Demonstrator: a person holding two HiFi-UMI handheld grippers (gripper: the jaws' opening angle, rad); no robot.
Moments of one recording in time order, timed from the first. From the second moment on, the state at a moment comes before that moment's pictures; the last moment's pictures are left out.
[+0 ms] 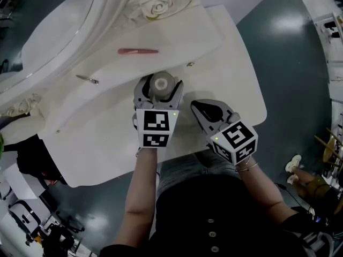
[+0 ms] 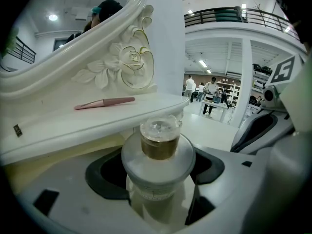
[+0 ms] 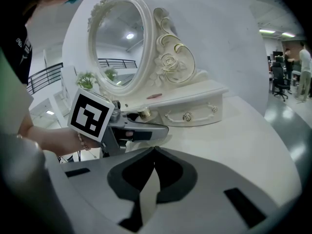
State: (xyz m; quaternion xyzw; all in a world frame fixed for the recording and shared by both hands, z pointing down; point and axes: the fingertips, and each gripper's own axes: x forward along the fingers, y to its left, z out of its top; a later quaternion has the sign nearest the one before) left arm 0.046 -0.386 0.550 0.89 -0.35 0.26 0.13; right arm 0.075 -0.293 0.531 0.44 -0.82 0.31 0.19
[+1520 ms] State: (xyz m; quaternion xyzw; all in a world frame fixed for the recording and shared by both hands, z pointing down) left arm 0.028 -0.350 0.502 0.91 -0.33 0.21 0.14; right arm 0.068 -0.296 0.496 0.47 -0.83 0.25 0.18
